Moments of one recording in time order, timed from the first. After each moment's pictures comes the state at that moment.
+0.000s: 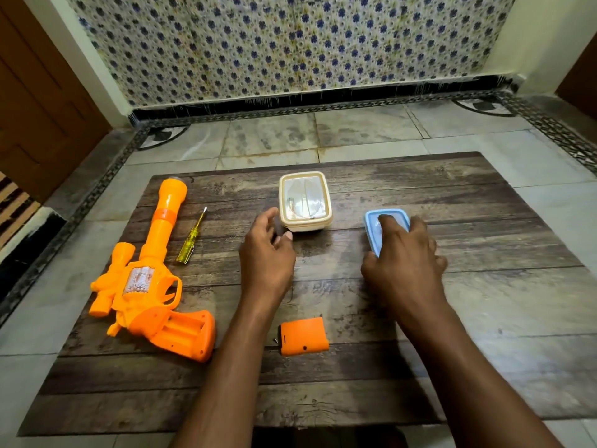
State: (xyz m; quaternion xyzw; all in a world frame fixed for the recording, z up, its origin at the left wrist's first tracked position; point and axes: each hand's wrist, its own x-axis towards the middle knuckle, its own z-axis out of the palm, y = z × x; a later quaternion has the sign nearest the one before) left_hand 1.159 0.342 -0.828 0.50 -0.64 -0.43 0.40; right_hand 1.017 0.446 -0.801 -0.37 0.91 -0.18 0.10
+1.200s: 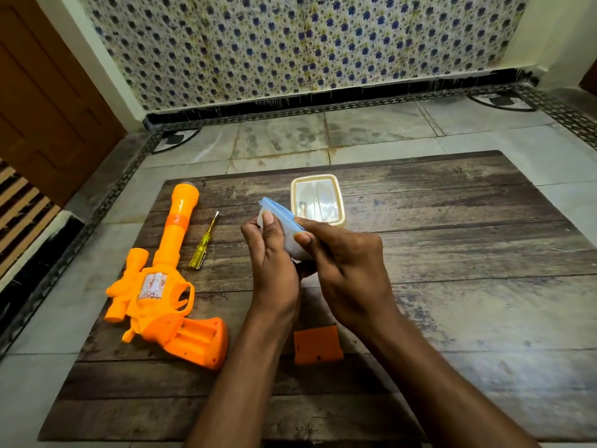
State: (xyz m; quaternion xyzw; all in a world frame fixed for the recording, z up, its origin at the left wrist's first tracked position) left_hand 1.151 0.367 -0.792 0.40 -0.41 -0.64 0.52; right_hand 1.074 0.411 -0.808 -0.54 0.58 -0.60 0.08
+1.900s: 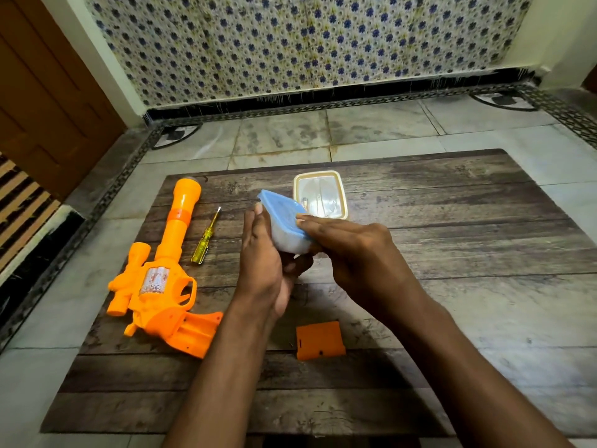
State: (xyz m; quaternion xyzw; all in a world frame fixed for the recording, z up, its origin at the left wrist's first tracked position) left_hand 1.169 0.350 -0.793 0.41 -0.34 -0.71 0.46; right_hand 1.046 0.414 -0.803 -0.70 0.53 -0.47 -0.05
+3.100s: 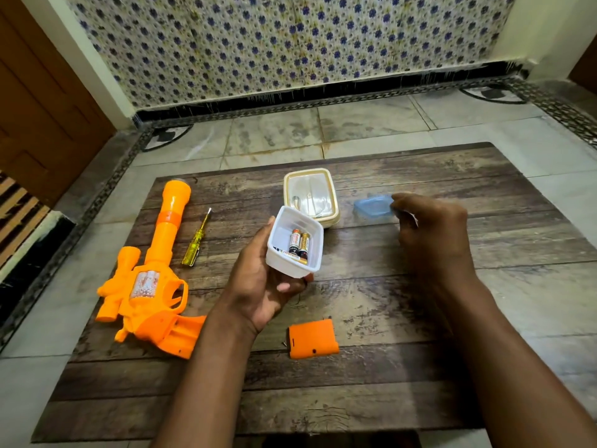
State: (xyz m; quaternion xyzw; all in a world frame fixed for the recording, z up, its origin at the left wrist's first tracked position) left_hand 1.184 0.357 -0.791 0.37 -0.34 -0.82 0.28; right_hand 0.956 0.427 -0.827 -0.51 0.71 -0.46 -0.15
